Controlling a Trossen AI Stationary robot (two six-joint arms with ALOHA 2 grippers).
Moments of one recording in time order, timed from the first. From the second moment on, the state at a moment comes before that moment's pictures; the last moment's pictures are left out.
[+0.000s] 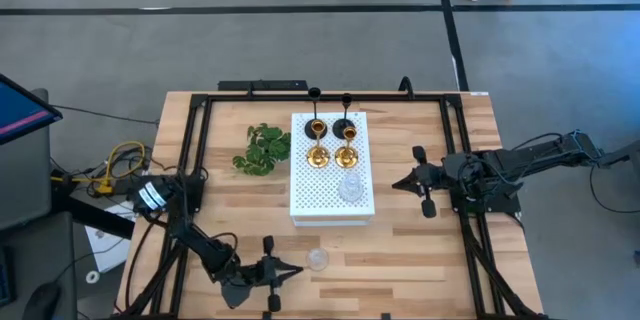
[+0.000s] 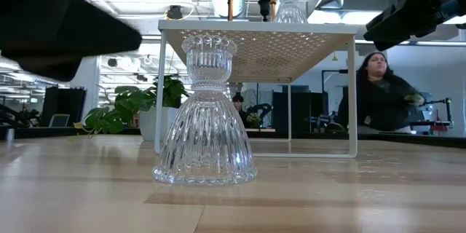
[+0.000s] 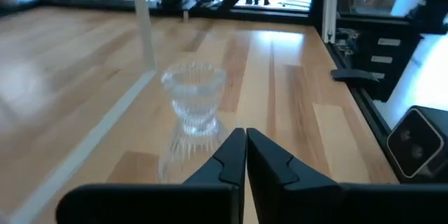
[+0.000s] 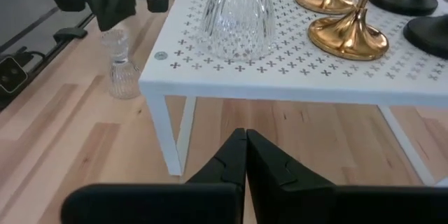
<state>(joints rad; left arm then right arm) -0.91 1.85 0.79 0.86 -0.99 -0.33 0.21 0.58 0.37 -0.23 0.16 0.03</state>
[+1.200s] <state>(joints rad) -0.77 1.81 0.79 0.78 -0.80 -0.50 0.21 0.58 0.37 -0.23 0.16 0.06</state>
